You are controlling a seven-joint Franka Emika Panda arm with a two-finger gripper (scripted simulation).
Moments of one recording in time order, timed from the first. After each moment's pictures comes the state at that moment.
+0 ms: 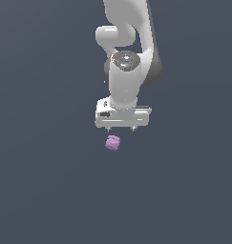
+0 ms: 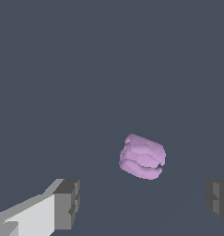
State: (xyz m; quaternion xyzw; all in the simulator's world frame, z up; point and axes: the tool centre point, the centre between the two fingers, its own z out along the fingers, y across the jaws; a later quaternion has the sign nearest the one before) arm 0.004 0.023 0.182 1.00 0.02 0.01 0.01
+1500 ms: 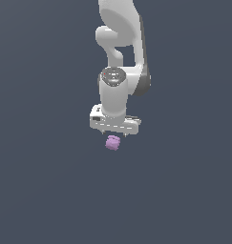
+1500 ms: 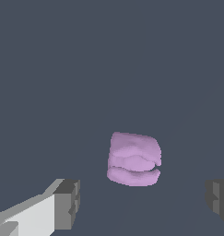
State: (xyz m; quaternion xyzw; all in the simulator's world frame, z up) arm -0.005 -0.006 0.135 1.00 -0.09 0.01 0.00
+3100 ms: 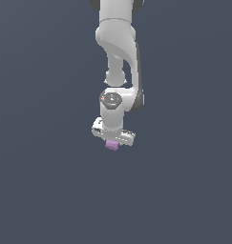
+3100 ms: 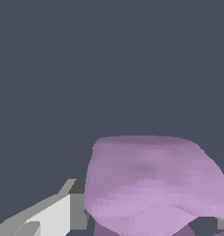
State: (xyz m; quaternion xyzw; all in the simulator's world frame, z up) arm -0.015 -0.012 0.041 0.99 -0.15 0.00 0.00
